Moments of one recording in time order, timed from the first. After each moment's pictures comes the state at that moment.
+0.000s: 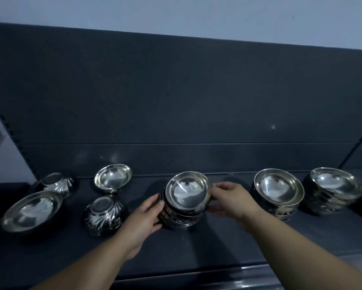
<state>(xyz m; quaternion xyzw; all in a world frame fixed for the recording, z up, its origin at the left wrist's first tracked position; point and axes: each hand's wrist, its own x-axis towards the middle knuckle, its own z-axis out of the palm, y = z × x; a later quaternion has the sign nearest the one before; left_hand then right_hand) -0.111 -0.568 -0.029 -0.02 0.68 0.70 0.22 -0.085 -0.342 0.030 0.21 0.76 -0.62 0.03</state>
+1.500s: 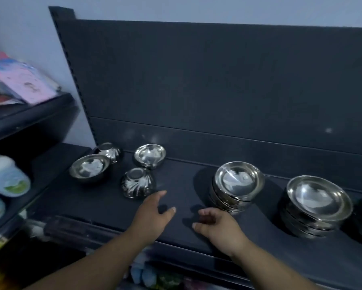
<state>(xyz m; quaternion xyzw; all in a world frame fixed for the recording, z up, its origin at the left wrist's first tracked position) -0.053 -0.570 -0.040 -0.09 0.88 0.47 0.03 -0.056 -0.373 -0.057 0.04 0.84 -0.52 0.15</state>
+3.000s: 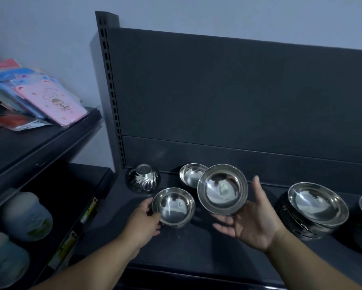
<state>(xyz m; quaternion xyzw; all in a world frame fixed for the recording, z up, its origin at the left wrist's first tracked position) -0.130 -0.786 -0.048 -0.13 0.76 0.63 0.11 -0.120 -0.521 0.006 0.15 0.46 -0.84 0.24</state>
